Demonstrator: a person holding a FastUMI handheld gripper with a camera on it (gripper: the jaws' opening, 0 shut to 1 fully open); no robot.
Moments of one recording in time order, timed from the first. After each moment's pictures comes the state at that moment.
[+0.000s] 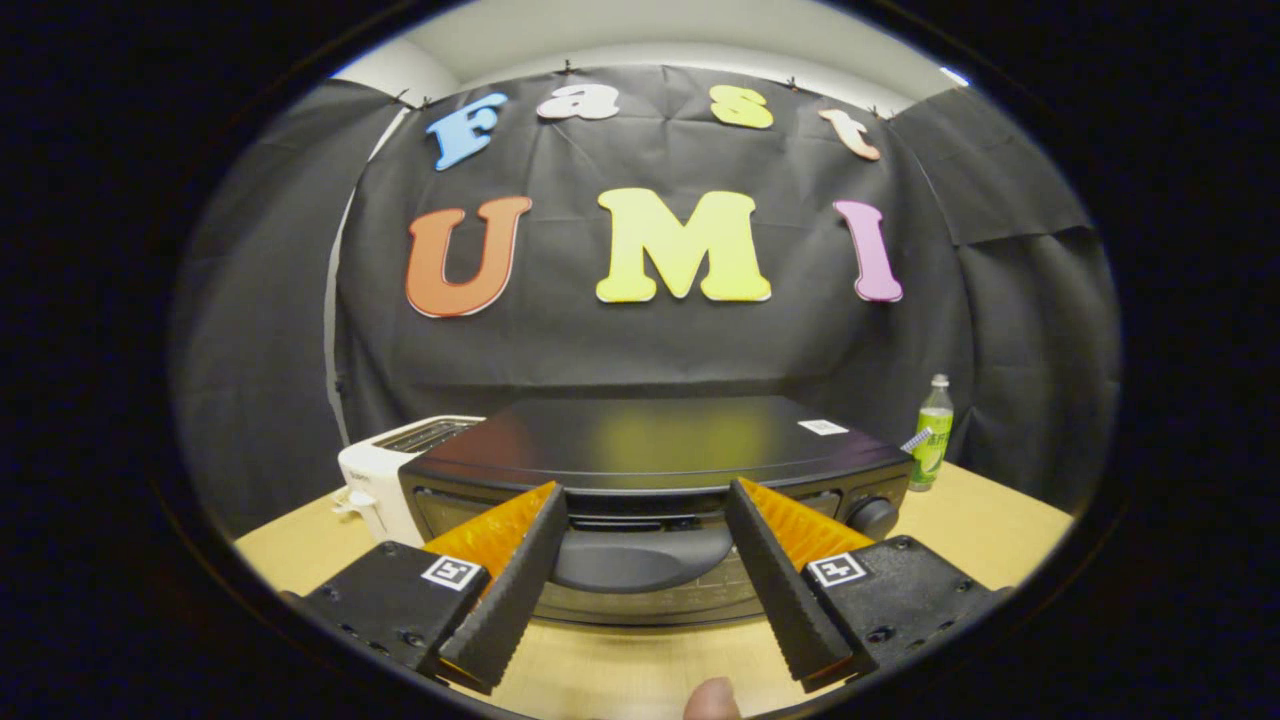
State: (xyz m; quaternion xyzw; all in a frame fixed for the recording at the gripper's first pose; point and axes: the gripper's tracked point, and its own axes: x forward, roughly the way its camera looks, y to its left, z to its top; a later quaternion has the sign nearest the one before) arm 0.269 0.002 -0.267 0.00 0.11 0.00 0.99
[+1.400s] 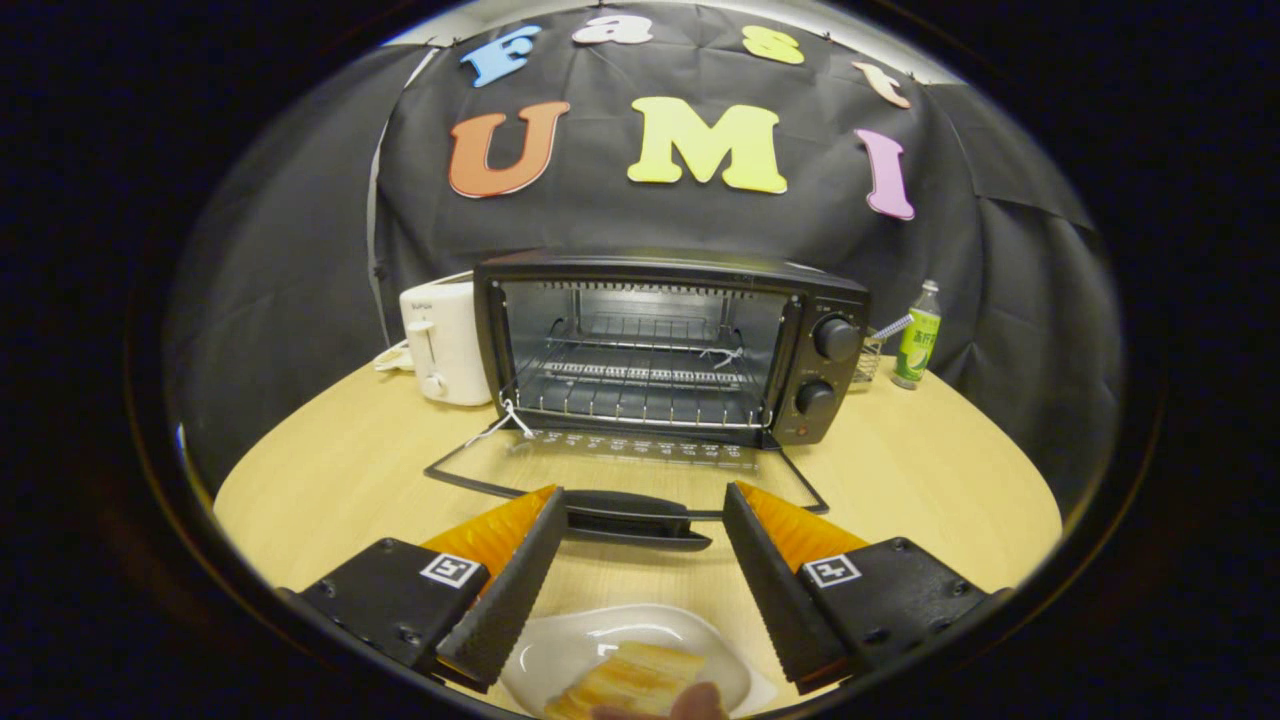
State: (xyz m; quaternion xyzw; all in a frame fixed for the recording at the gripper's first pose) arm 0.123 -0.004 -0.345 -0.02 0.28 0.04 0.96
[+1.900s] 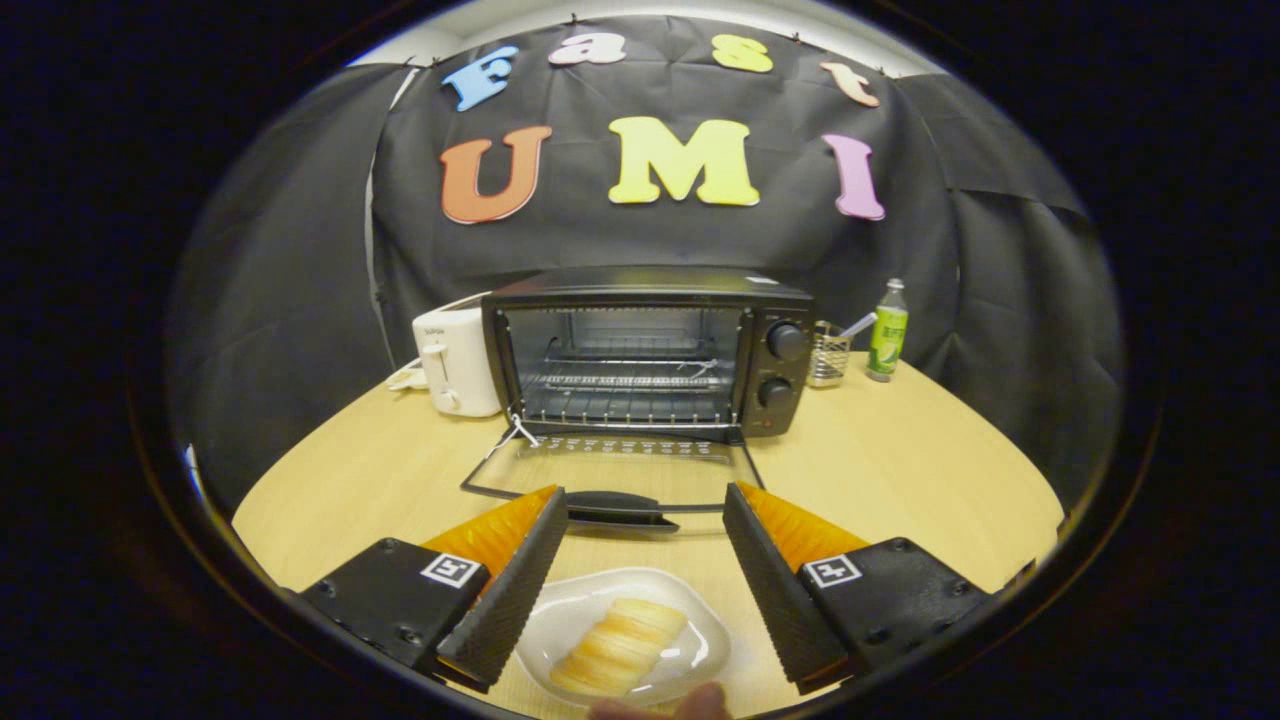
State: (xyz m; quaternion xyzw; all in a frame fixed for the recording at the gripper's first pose) arm 0.061 -0.029 -0.305 0.01 0.26 0.01 0.97
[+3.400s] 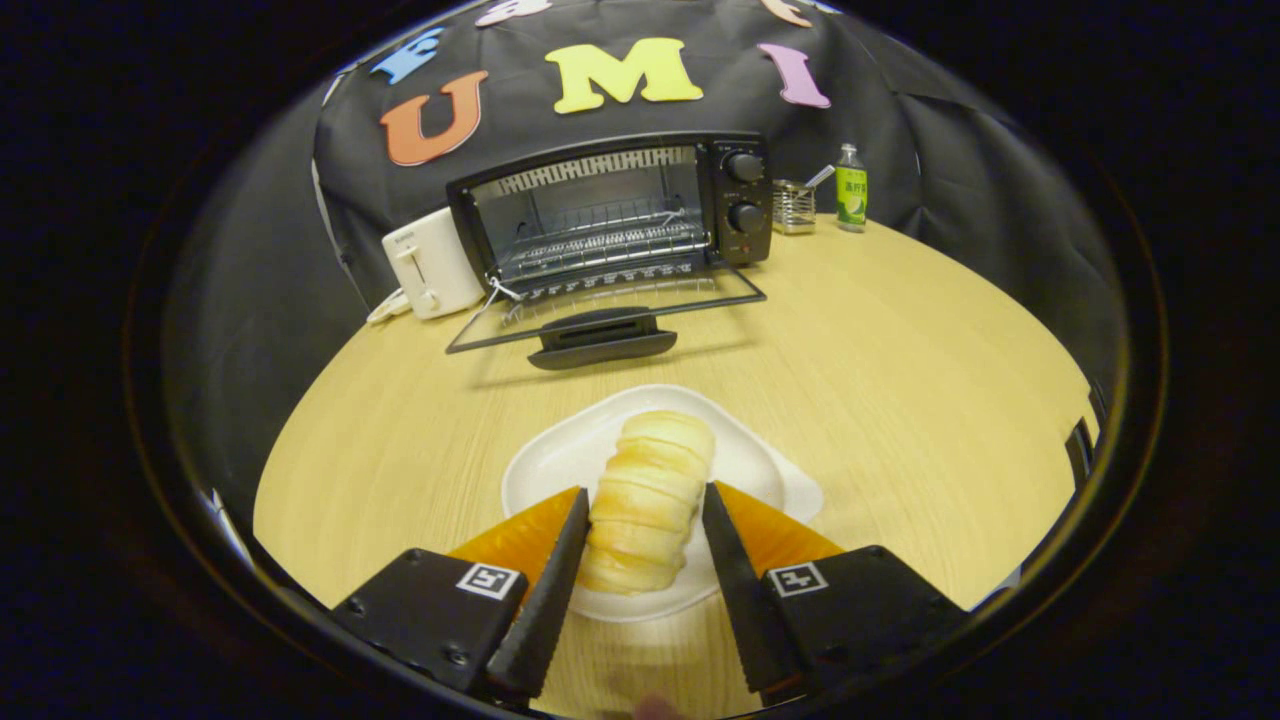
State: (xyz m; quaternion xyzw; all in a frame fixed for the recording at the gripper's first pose) arm -0.015 -0.006 -0.410 0.09 0.40 -0.02 0.91
